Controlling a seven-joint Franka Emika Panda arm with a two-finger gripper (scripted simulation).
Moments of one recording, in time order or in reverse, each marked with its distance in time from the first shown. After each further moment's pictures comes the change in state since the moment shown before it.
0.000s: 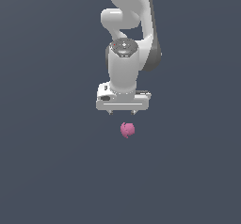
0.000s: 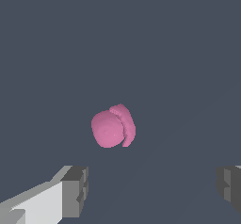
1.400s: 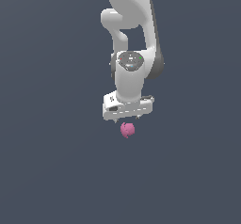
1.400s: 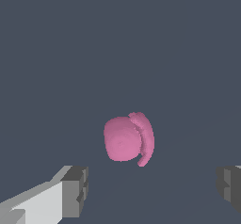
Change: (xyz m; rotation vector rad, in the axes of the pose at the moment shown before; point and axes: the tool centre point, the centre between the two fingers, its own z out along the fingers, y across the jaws) arm 0.011 -0.022 0.030 0.015 0.003 -0.177
